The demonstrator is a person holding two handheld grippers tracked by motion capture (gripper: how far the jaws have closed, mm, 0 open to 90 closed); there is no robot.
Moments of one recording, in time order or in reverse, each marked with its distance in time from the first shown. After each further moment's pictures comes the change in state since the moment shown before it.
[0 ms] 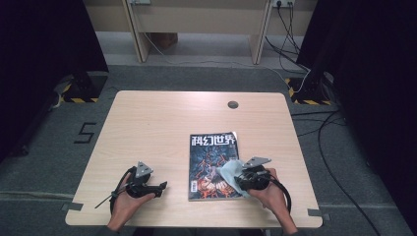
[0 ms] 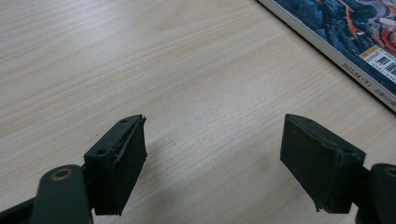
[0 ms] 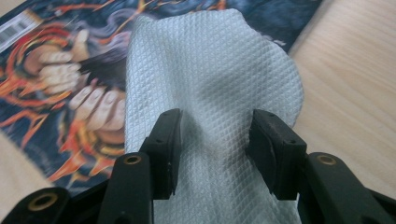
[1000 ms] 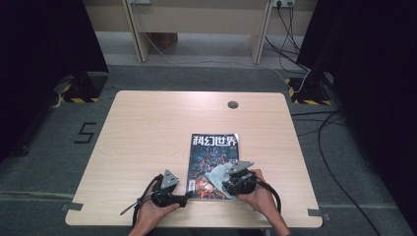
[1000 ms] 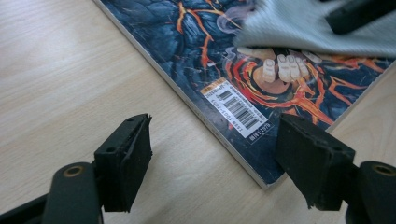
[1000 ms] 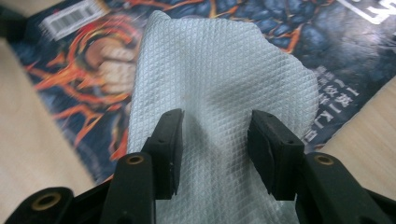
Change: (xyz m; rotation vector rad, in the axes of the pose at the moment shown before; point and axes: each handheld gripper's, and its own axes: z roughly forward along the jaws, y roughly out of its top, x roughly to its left) left arm -0.074 0.009 0.021 -0.044 -0.132 0.092; right arm 0.035 0.016 0.011 0.025 0.052 -0.160
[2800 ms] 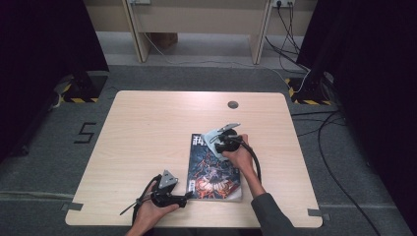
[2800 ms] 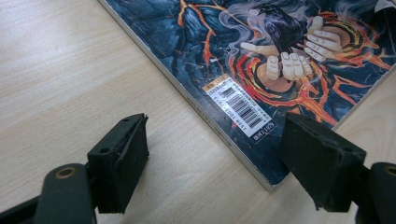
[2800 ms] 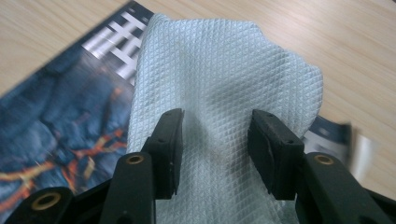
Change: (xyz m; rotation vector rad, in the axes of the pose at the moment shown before) left arm 0.007 -0.007 0.003 -0.023 -0.034 -0.051; right arm -0.070 0.089 0.076 -0.028 -0.131 0.168
